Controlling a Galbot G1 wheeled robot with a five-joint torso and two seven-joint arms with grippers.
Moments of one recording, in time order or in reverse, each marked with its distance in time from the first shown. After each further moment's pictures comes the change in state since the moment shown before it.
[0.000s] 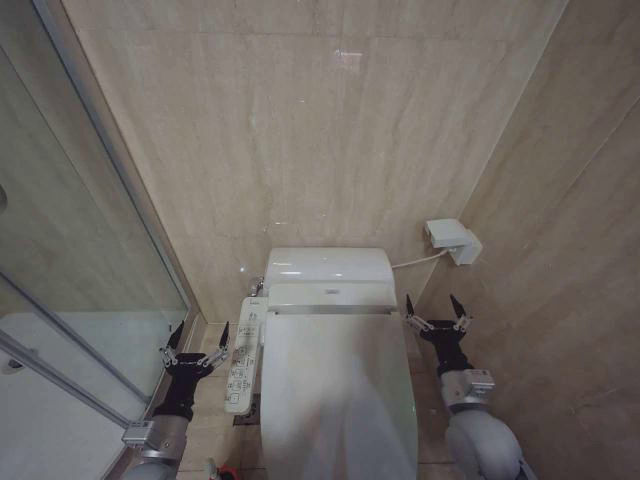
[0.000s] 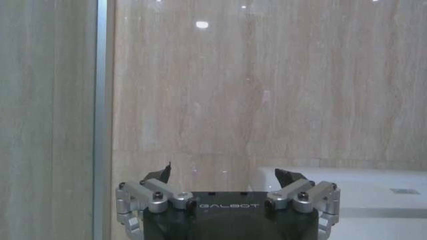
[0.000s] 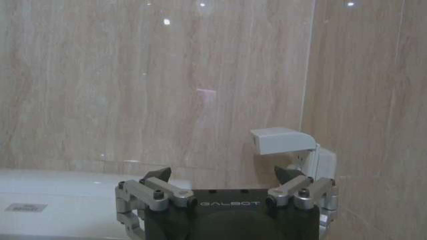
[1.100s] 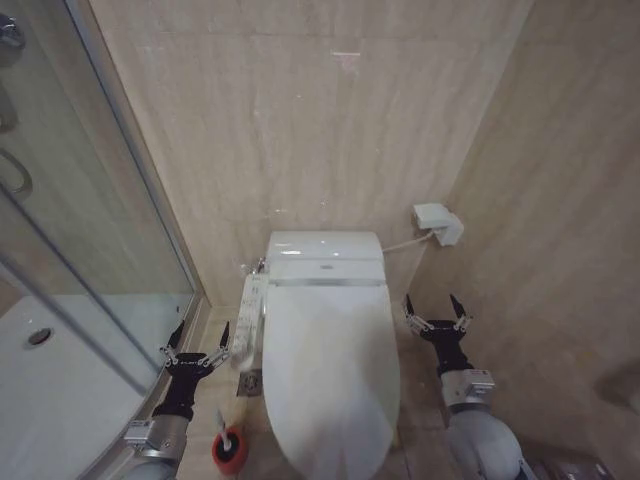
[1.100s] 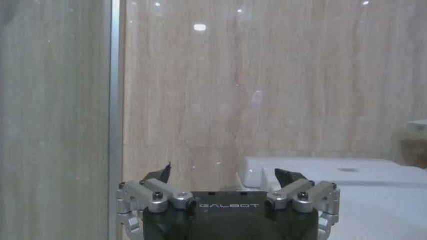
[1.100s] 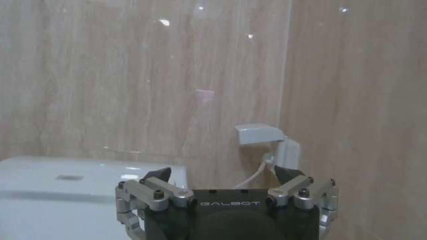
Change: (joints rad) left arm -0.001 0.001 0.000 0.002 0.003 -0.001 0.001; right arm 0.000 0.000 0.000 0.000 0.000 0.000 0.000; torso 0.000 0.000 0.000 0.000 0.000
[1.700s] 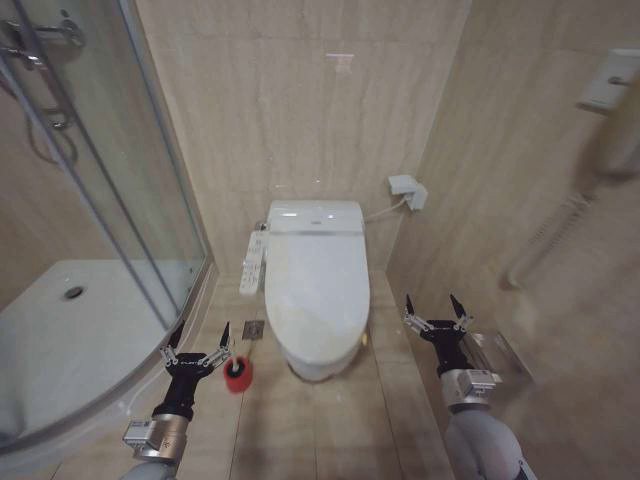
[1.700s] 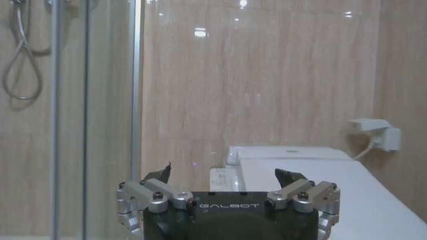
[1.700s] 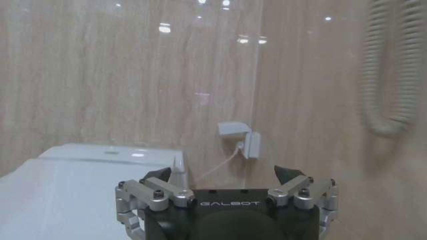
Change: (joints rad) left arm 0.000 0.000 0.000 0.000 0.000 0.000 0.000; right arm 0.000 0.000 0.000 0.000 0.000 0.000 0.000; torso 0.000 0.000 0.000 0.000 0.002
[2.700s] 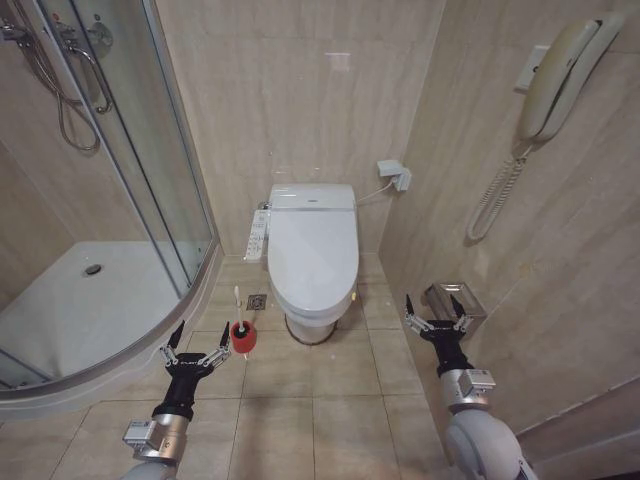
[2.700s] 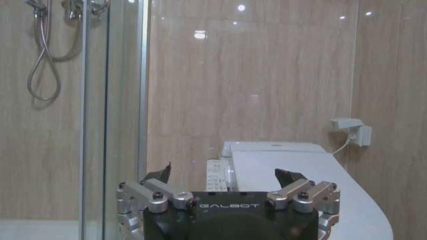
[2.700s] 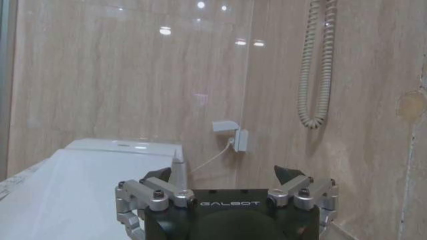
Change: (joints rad) left arm 0.000 0.000 0.000 0.000 0.000 0.000 0.000; right arm 0.000 0.000 0.000 0.000 0.000 0.000 0.000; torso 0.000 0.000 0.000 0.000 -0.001
